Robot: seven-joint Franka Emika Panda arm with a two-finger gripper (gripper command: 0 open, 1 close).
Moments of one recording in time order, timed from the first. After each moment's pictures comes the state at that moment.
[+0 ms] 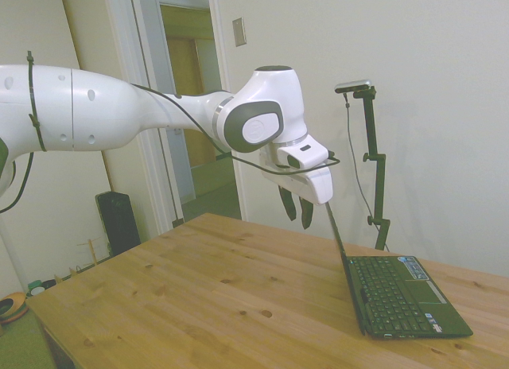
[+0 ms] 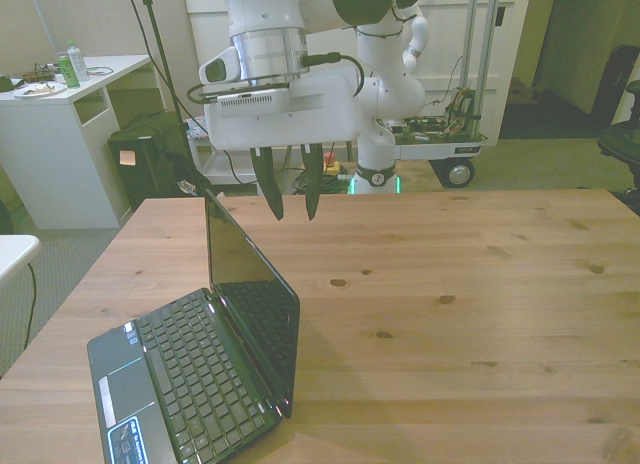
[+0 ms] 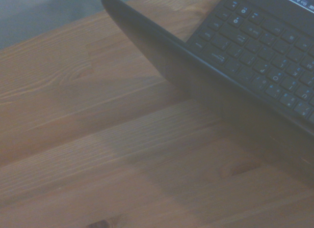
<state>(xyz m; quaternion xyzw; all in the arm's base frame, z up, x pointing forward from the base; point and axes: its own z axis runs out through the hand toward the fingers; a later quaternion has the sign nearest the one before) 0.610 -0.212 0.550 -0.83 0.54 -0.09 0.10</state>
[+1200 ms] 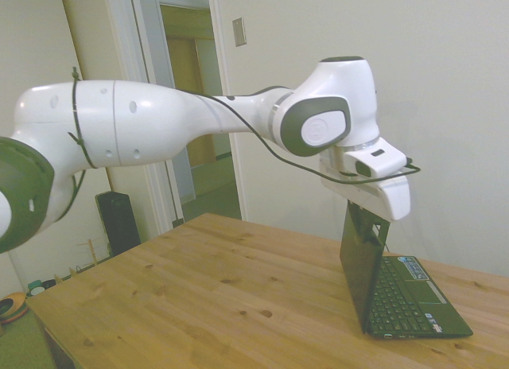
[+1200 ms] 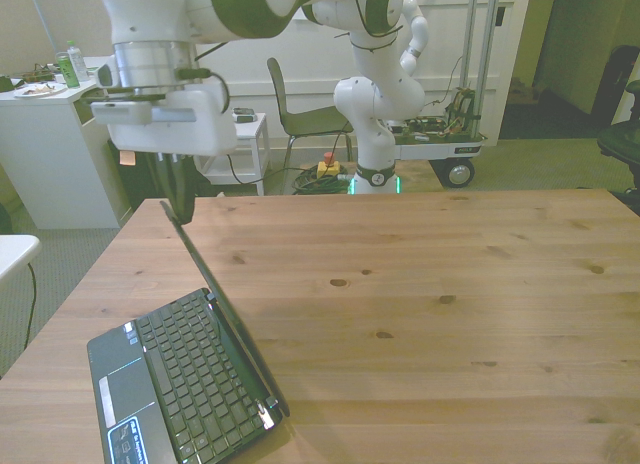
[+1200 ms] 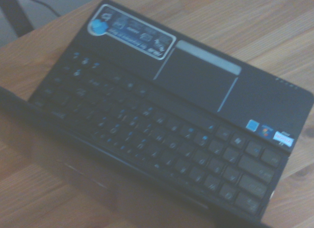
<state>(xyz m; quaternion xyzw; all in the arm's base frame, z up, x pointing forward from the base) 0.604 -0.370 0.536 -0.78 0.61 -0.10 0.06</state>
